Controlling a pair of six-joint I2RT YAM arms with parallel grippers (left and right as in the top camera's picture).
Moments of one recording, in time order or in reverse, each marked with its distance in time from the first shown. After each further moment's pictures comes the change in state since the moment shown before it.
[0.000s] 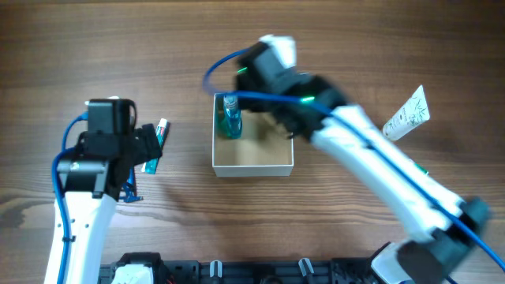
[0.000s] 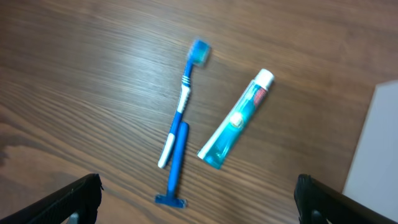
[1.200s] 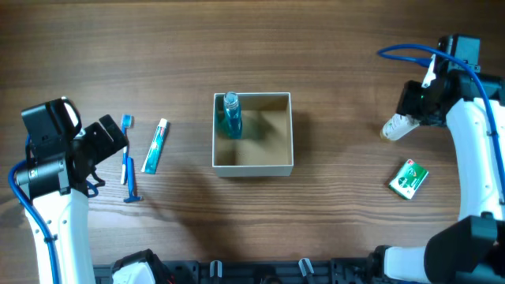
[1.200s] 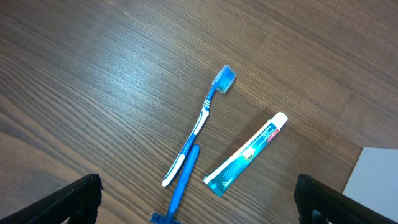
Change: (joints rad) left arm 0.326 0.013 0.000 0.082 0.230 0.029; right arm -0.821 -0.079 -0.293 -0.045 -0.203 -0.458
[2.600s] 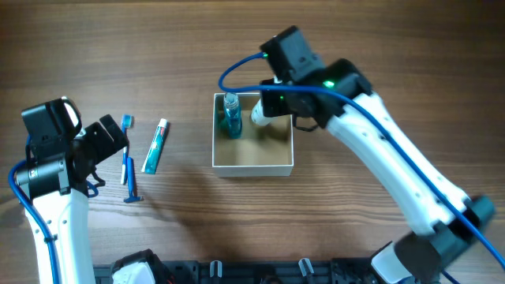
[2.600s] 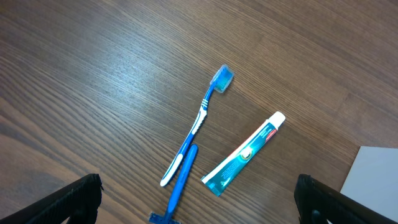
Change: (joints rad) left arm 0.000 0.000 0.000 0.000 0.007 0.000; right arm 0.798 0.158 0.362 -0.082 -0.027 0.297
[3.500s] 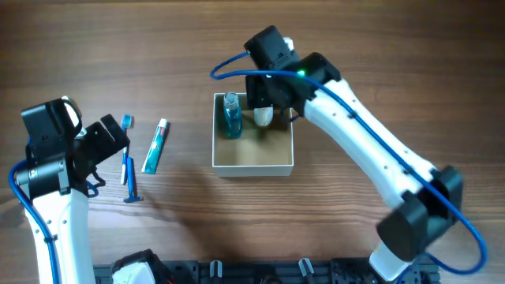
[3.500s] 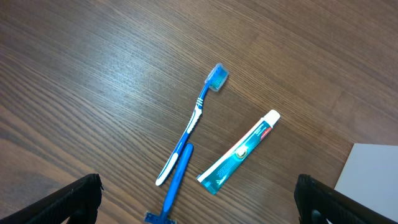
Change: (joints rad) left arm 0.000 0.000 0.000 0.000 0.020 0.000; right arm -0.004 0.095 0.002 0.093 0.117 0.021
